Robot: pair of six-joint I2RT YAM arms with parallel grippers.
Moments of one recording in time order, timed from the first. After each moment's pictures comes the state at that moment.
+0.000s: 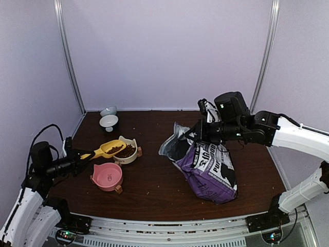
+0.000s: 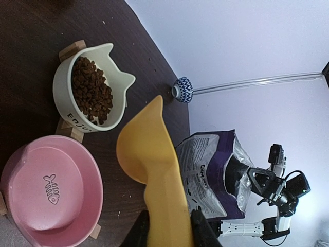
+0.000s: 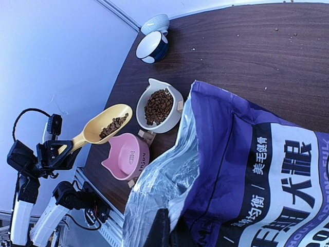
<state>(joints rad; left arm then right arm) -0.01 0.40 0.30 -0.21 0.79 -1.07 0.92 1.32 1.20 -0.43 -0.01 0.79</state>
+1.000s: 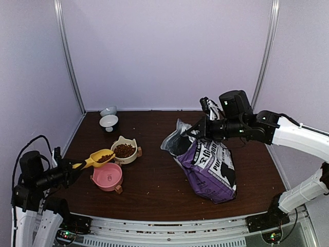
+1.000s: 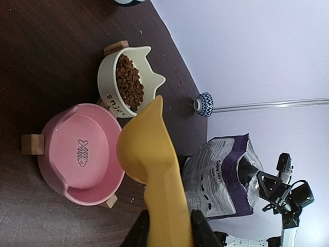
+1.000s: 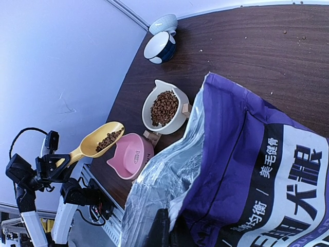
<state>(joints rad) -0.01 0.09 0.43 -0.74 0.62 -1.08 0.84 1.31 1.17 -0.38 -0.13 0.75</state>
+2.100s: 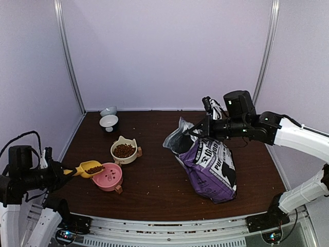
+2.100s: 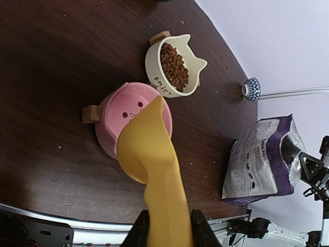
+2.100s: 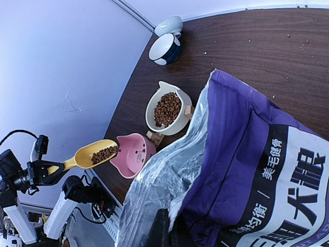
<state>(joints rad) -0.01 0.24 0.76 -1.21 0.49 -0.80 0.80 1.29 1.14 -0.34 -0.19 0.72</state>
